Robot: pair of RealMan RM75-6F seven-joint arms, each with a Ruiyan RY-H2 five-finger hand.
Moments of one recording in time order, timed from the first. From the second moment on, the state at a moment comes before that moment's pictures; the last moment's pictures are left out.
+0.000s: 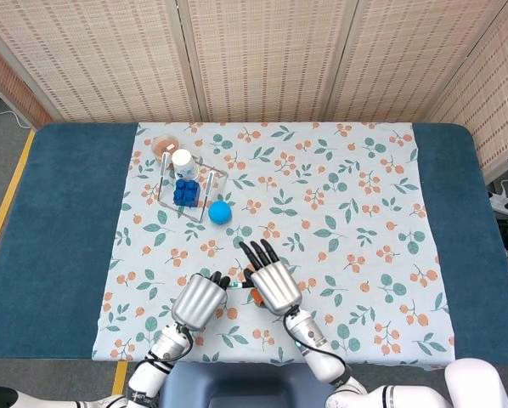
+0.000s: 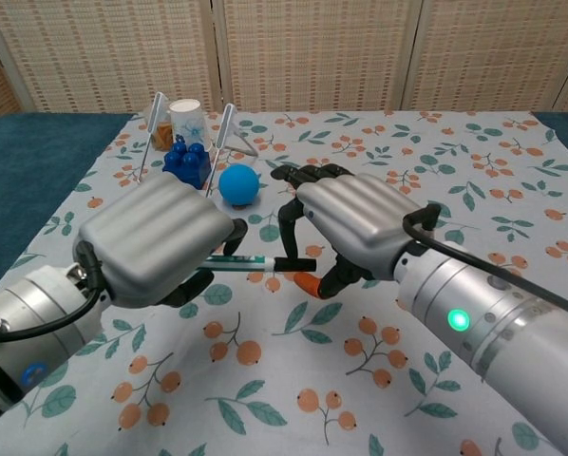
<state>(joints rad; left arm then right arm) -0.56 -1.82 -0.05 -1.59 1.40 1.26 1.19 0.58 -1.90 0.17 -1.55 -1.29 1.14 -0.72</state>
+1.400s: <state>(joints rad) -0.56 -1.82 -0.04 -1.60 1.41 1.26 1.19 0.60 -1.91 0.15 -1.53 -1.26 1.16 -0.72</state>
